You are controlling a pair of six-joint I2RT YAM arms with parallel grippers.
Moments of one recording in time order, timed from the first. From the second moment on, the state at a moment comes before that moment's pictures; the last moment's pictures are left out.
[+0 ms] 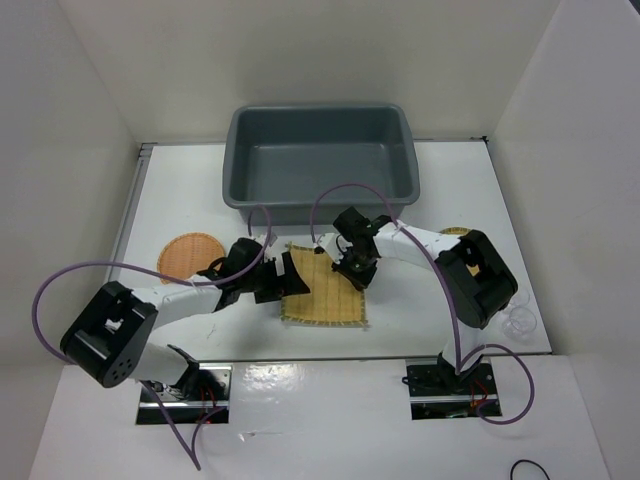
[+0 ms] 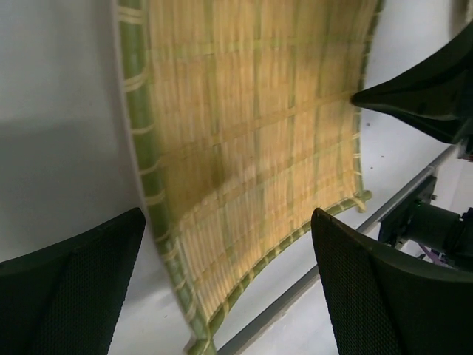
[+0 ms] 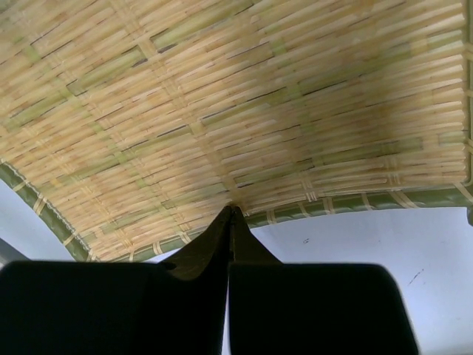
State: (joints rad) left arm -0.55 1.37 0.52 0.06 0.31 -0.79; right arm 0.65 1.77 1.09 -0.69 -0.18 -0.41
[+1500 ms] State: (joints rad) left arm -0.54 1.04 0.87 -0.39 0.29 -0.77; right arm 0.28 0.90 0.99 -0.67 -0.18 -0.37
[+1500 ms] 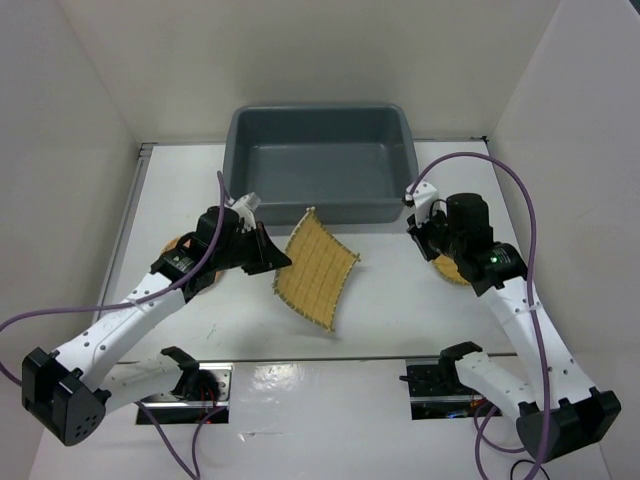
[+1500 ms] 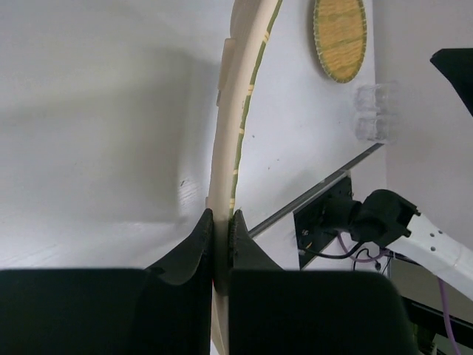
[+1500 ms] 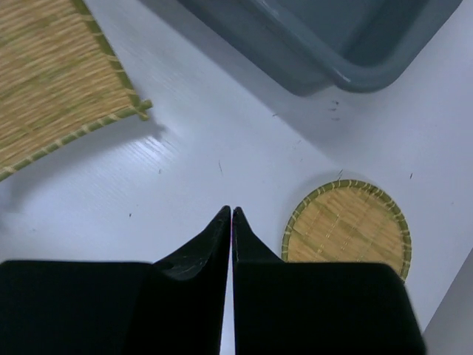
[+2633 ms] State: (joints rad) left arm -0.34 2.02 1.79 -0.13 0.27 -1.24; right arm 0.19 0.96 0.96 -0.67 -0.07 -0.32
